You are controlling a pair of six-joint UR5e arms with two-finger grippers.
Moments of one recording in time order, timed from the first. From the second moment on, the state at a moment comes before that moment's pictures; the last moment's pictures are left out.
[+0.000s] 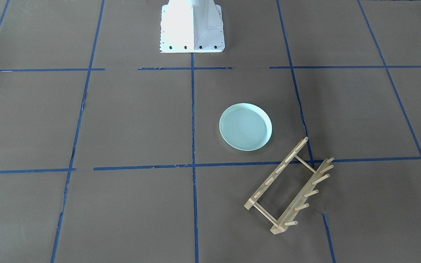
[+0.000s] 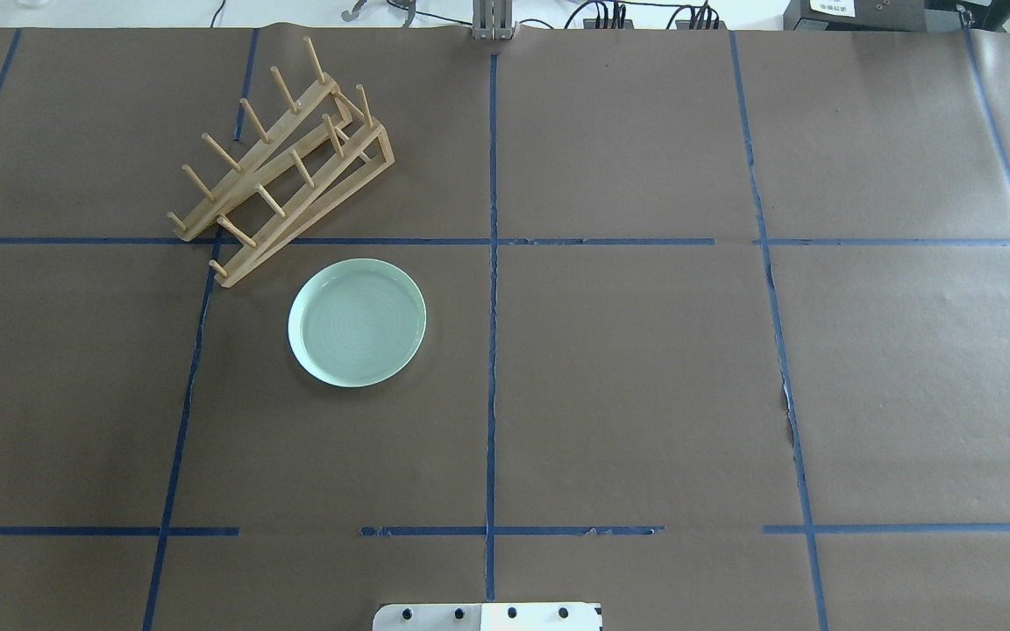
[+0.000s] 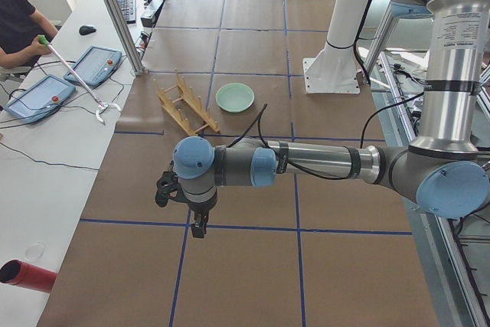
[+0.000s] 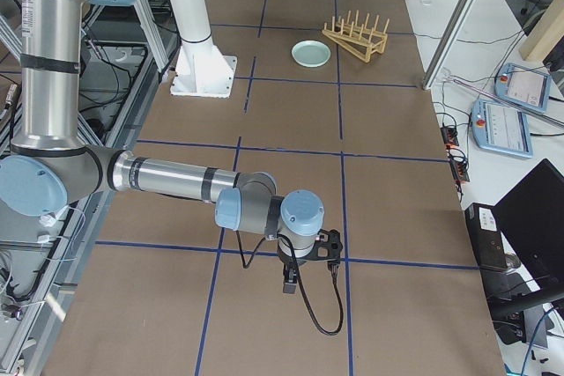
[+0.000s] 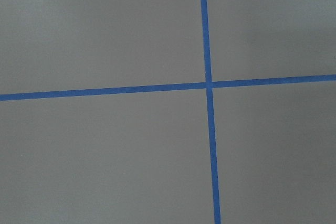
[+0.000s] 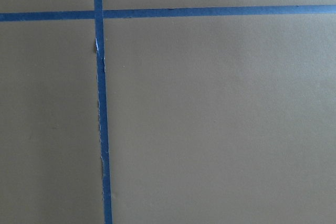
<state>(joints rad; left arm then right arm) -1.66 -1.59 -1.63 -1.50 -2.36 0.14 1.62 -1.69 1.59 -1.59 2.30 -0.07</state>
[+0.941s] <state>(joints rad) -1.65 -1.54 -1.62 -1.65 -2.36 0.13 1.62 -1.69 1.59 -1.59 2.30 -0.07</state>
